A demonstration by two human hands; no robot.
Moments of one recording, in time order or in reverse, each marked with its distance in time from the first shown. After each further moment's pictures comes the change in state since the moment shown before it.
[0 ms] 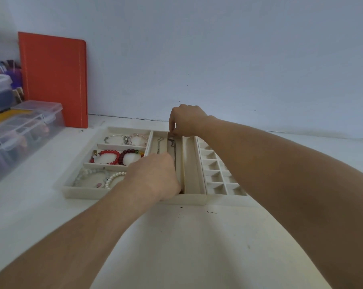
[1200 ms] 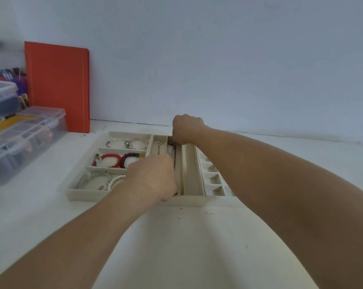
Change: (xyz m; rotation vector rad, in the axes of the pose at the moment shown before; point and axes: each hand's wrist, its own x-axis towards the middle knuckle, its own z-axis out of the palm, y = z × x) left_hand -0.005 0.001 -0.008 0.080 0.023 0.003; right_hand -0.008 -0.012 0.007 0.050 -0.036 0.204
